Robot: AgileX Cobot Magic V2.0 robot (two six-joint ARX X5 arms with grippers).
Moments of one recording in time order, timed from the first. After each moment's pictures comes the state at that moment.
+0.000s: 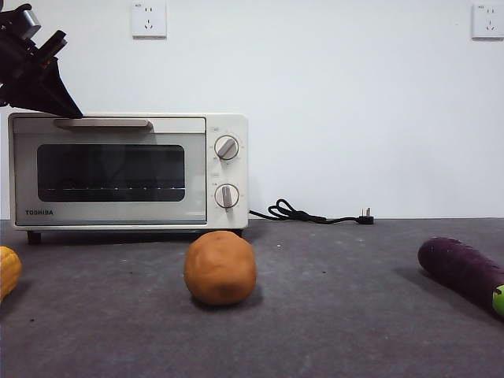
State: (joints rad) left arm 0.16 1.82 1.61 -0.59 0.69 0.13; right arm 0.35 1.11 1.71 -1.29 -0.24 -0.02
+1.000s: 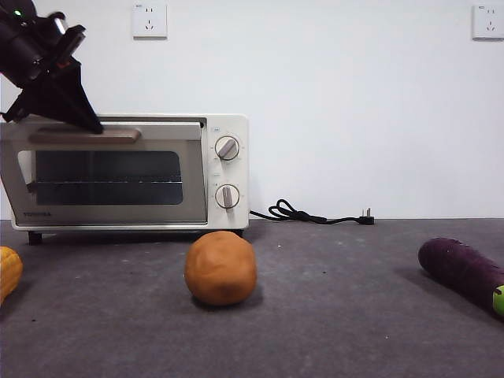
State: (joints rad) left arm 0.04 1.80 1.60 -0.92 0.66 0.24; right arm 0.35 1.11 1.71 -1.29 -0.24 -0.02
